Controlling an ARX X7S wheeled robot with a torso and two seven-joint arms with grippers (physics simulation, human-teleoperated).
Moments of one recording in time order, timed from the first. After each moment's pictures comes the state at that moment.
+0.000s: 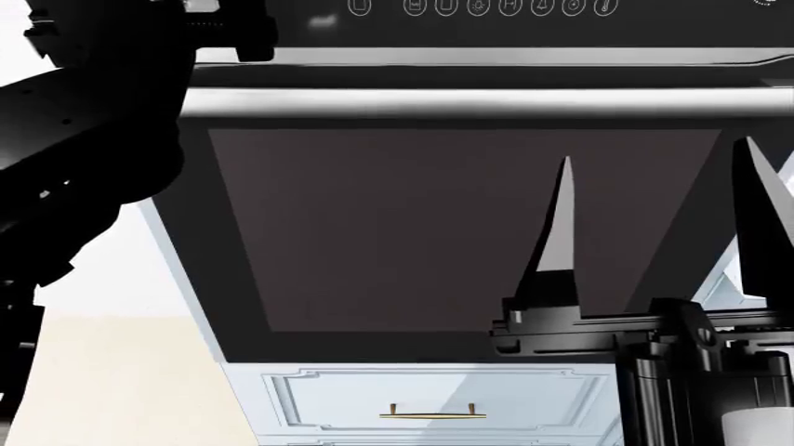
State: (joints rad) left arm -1.32 -0.52 0.57 0.03 -1.00 -0.71 -0.75; right arm 0.11 0.00 -0.13 -1.05 -0.28 0.37 -0.07
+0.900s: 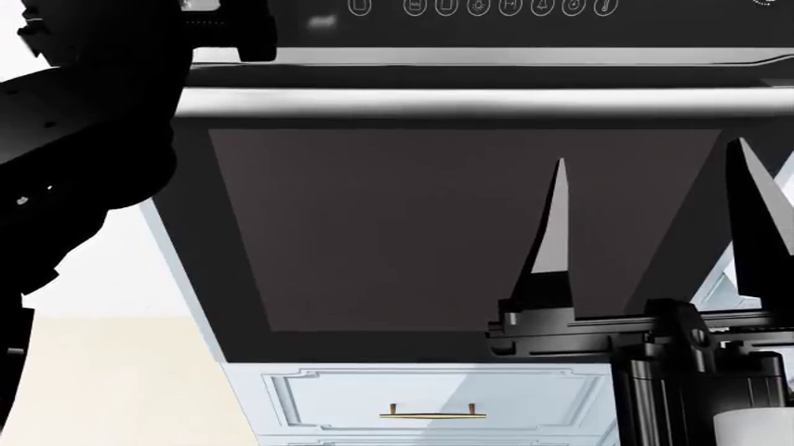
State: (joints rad) left arm -1.32 -0.54 0.55 0.08 -1.04 -0.74 -0.76; right arm 0.11 0.00 -0.14 -1.05 -0.29 0.37 -0.07
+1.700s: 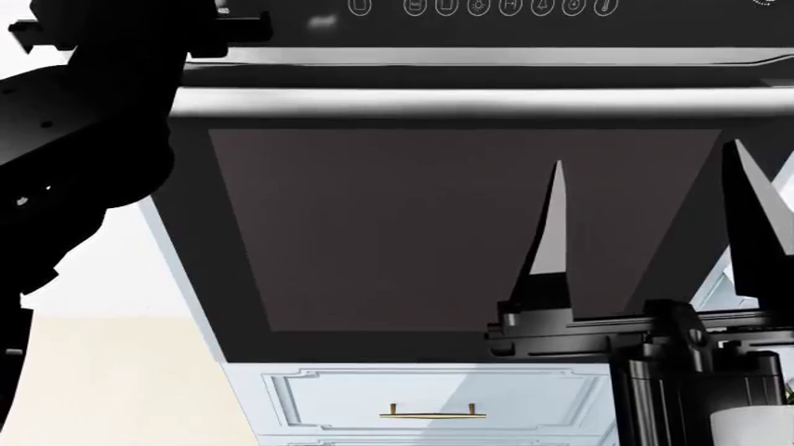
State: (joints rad) left arm -1.32 -0.54 0.54 0.08 -1.02 -0.73 -0.76; right arm 0.10 0.00 -0.14 -1.05 -0.29 0.38 -0.08
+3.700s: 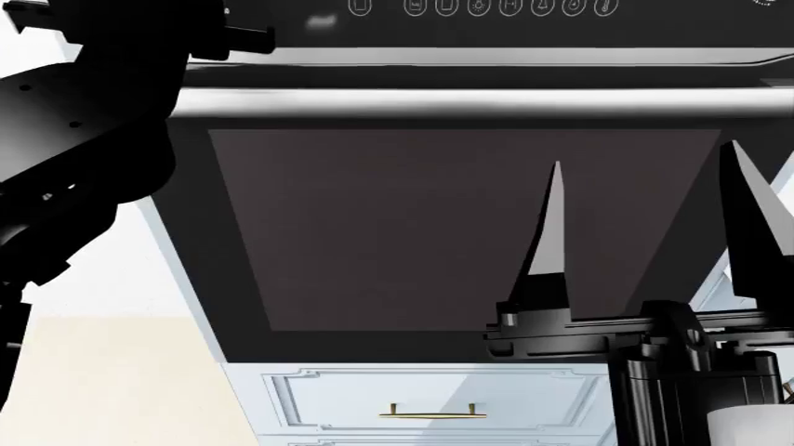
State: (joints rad) left arm -1.35 -0.55 0.62 0.06 -0.89 -0.77 -0.69; right arm 0.10 0.00 -0.14 -1.05 -0.29 0.38 -0.08
